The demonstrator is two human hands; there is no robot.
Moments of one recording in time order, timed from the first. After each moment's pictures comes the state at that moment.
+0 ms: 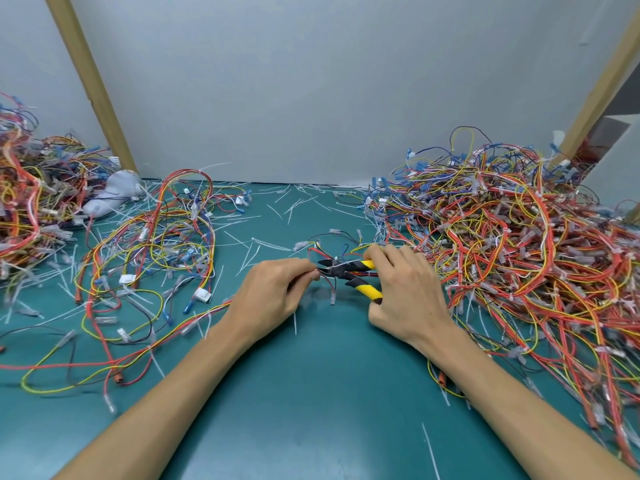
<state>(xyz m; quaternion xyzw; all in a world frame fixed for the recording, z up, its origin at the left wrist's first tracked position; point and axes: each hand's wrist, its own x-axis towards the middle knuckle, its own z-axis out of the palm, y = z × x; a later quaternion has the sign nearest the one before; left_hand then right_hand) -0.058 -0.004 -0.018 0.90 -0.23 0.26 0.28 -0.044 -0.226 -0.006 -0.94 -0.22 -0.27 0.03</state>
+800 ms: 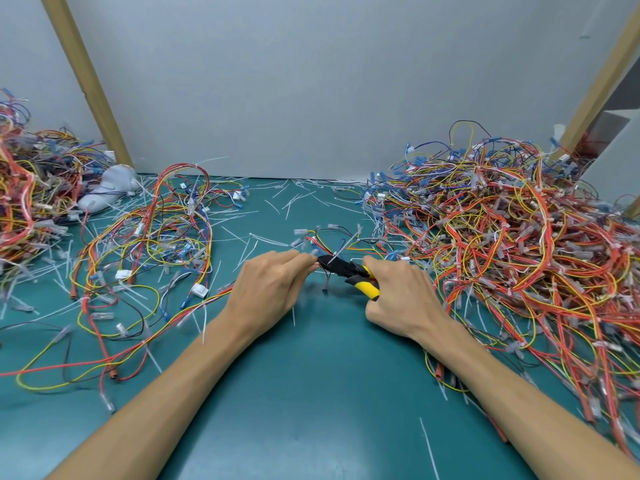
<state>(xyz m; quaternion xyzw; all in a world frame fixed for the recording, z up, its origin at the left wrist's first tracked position) -0.060 -0.007 -0.018 0.89 -0.23 0.35 0.16 -0.042 -0.228 -0.007 -0.95 -0.23 -0.17 0.09</state>
